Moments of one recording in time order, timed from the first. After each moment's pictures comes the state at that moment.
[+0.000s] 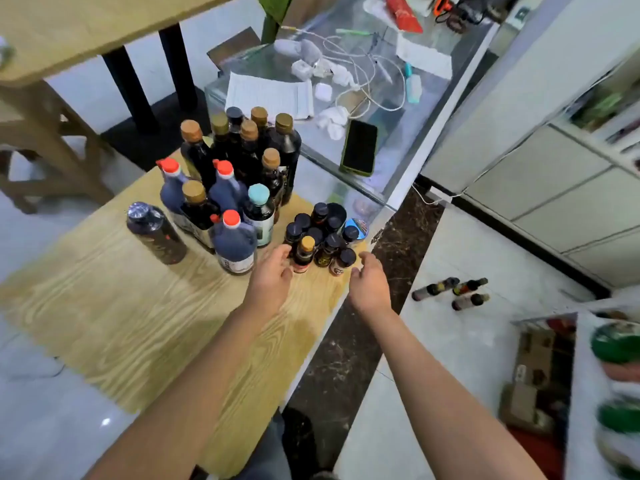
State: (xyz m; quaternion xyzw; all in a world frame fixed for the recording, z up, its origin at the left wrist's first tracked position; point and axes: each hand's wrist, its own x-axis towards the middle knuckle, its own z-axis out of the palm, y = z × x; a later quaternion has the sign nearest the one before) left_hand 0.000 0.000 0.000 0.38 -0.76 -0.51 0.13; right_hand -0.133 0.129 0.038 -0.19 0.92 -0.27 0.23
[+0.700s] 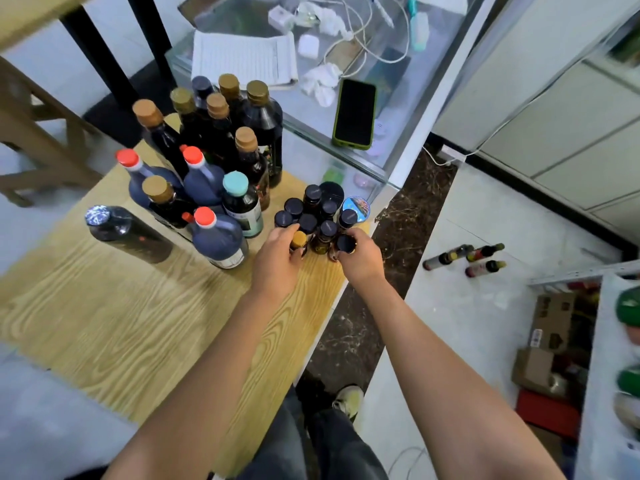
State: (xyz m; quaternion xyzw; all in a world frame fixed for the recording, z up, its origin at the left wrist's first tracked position) left_hand -0.048 -0.009 -0.020 0.37 -0.85 -0.37 0.10; right_hand -0.175 0.099 -0.001 -0.17 0.90 -0.28 0.27
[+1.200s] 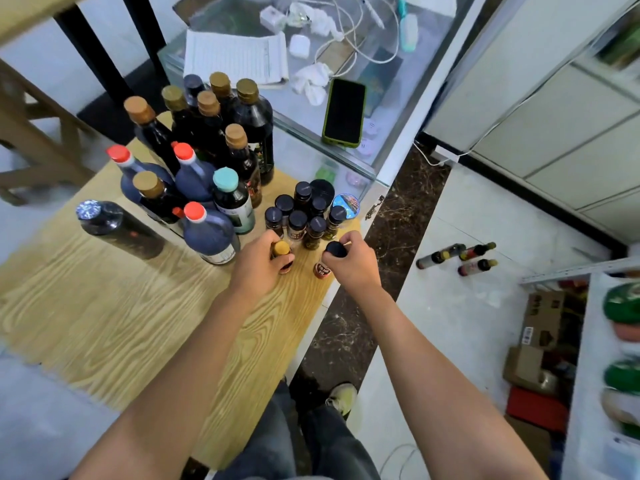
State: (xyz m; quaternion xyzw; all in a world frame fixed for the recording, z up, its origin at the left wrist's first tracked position) left_hand -0.030 -0.013 -0.013 0.38 -0.82 -0.41 0.06; right_hand -0.163 0.120 0.011 -0.16 0.90 -0.31 0.27
